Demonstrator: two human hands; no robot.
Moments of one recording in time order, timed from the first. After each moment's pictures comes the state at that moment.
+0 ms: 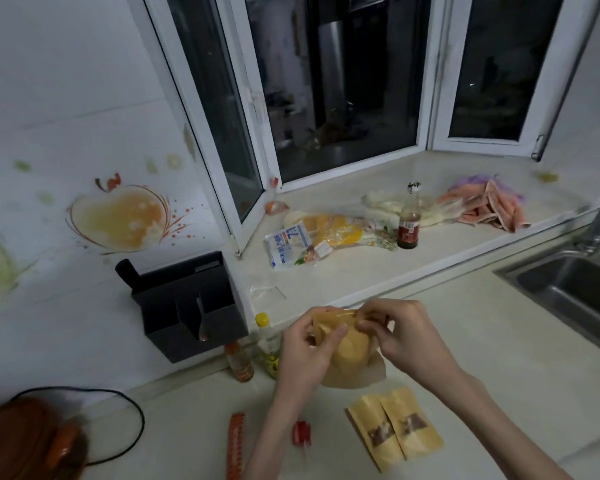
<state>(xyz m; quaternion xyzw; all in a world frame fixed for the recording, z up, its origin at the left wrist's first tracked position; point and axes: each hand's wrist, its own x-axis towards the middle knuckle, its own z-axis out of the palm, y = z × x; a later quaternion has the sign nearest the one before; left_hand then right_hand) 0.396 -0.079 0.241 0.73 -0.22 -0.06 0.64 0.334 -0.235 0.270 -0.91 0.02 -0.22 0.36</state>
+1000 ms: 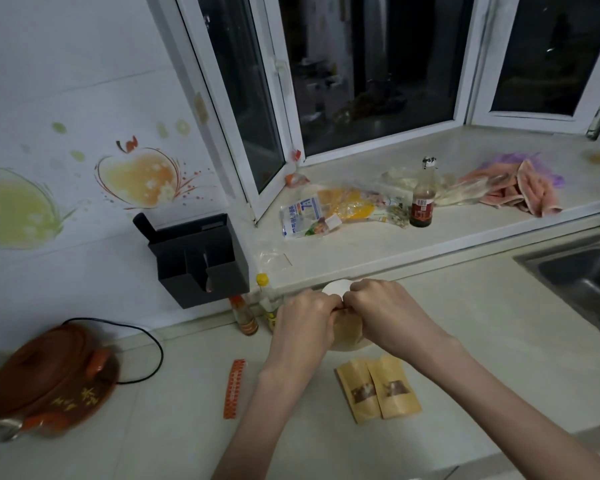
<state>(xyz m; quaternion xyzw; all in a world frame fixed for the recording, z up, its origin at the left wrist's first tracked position) 0.329 -0.115 0.261 0.93 -0.29 0.14 0.17 0.305 -0.264 0.267 -0.98 -0.16 -0.11 0.04</state>
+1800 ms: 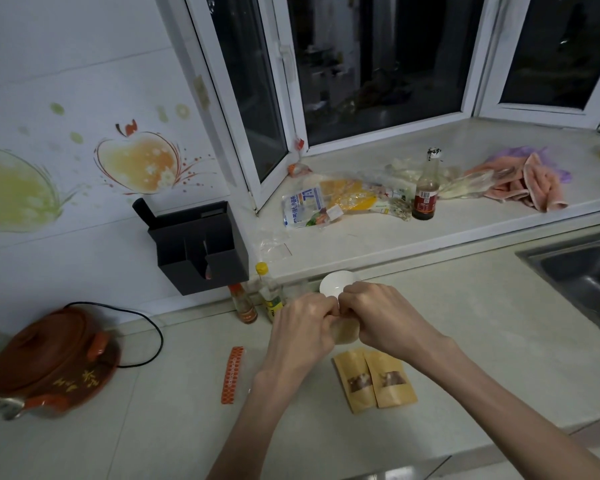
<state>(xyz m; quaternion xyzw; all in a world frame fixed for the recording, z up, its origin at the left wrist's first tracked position) 0.319 -0.110 0.240 0.92 -0.29 0.13 0.21 0.302 -0.269 0.246 -0.95 -0.21 -0.12 0.17</state>
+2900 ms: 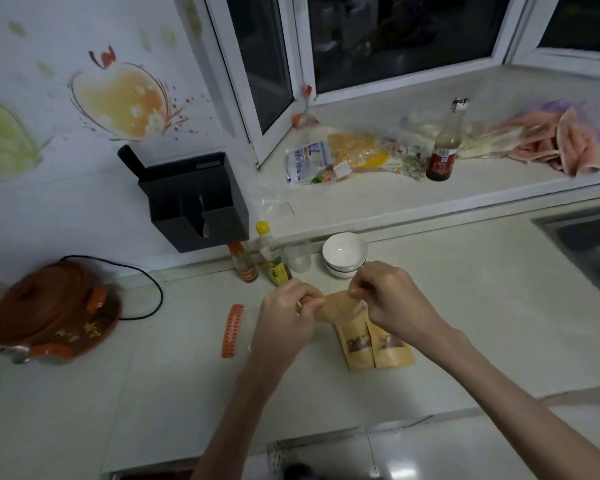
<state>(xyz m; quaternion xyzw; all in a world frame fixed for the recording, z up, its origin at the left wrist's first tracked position) 0.320 -0.080 0.187 0.90 -0.22 0.14 0.36 0.307 -0.274 0.190 -0.93 -0.12 -0.10 0.33</state>
